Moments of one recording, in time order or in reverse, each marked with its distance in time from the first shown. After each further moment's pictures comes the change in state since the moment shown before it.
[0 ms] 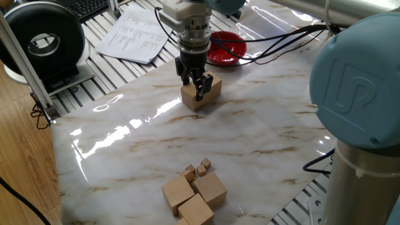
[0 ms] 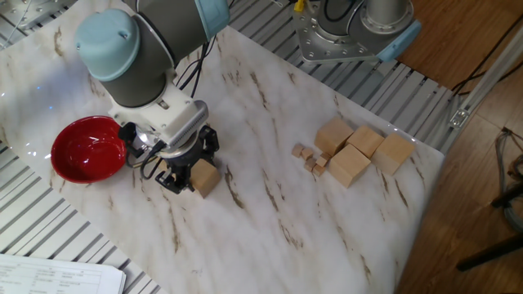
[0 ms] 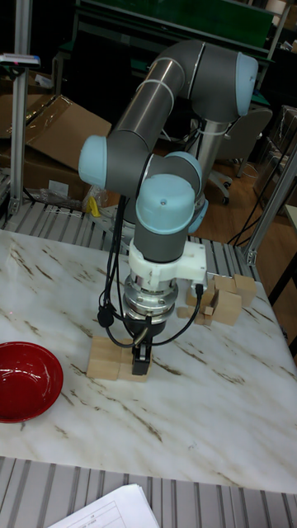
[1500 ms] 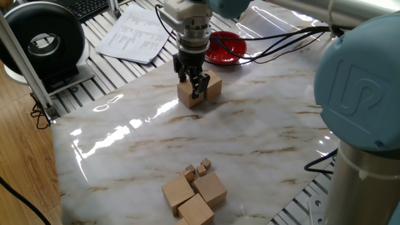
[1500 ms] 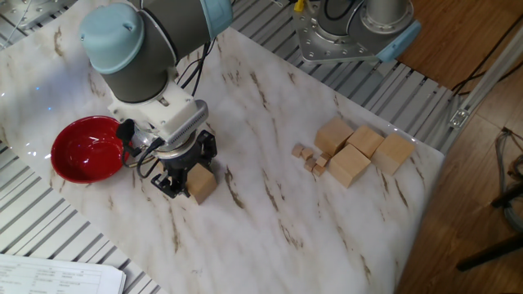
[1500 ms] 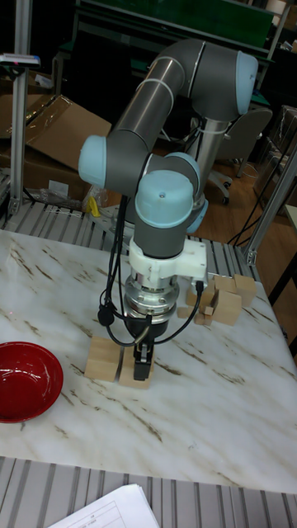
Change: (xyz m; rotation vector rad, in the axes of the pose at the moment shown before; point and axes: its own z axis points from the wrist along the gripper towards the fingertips) arm -0.006 -0.011 -0.003 0.051 -0.022 0.028
